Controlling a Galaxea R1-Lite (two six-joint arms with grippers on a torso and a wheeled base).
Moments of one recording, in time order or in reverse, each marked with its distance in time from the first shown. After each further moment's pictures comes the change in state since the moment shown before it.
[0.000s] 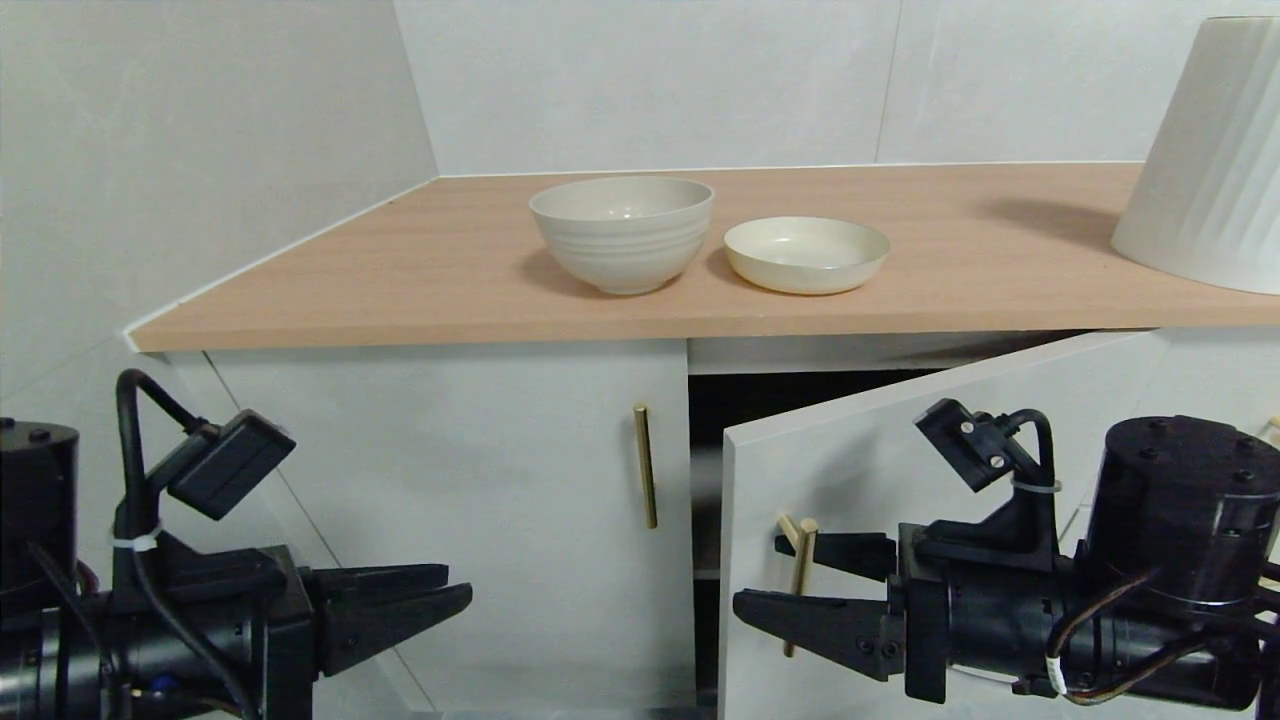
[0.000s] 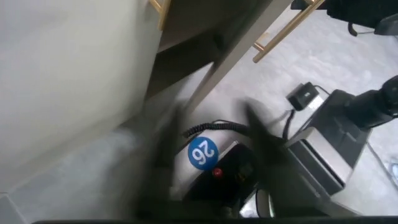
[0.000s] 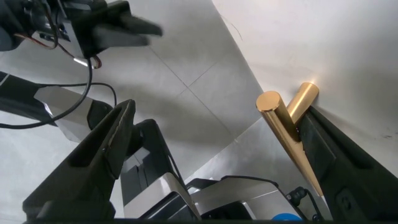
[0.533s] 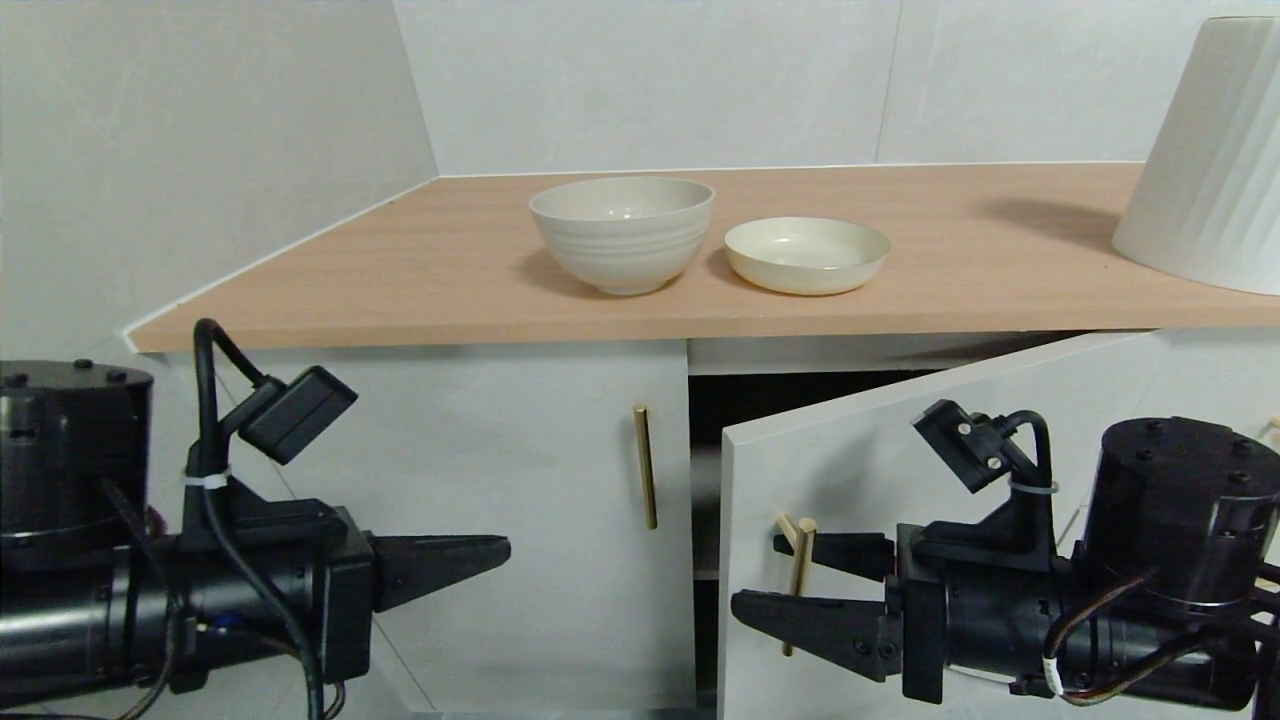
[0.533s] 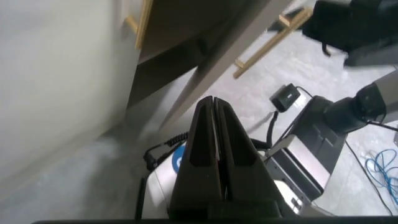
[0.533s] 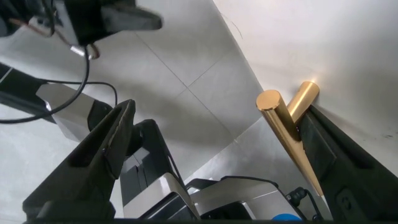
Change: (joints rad) left arm -0.083 0.097 -0.116 -0.001 0.006 -0.065; right arm 0.001 0.006 0.001 -0.003 0.000 0.000
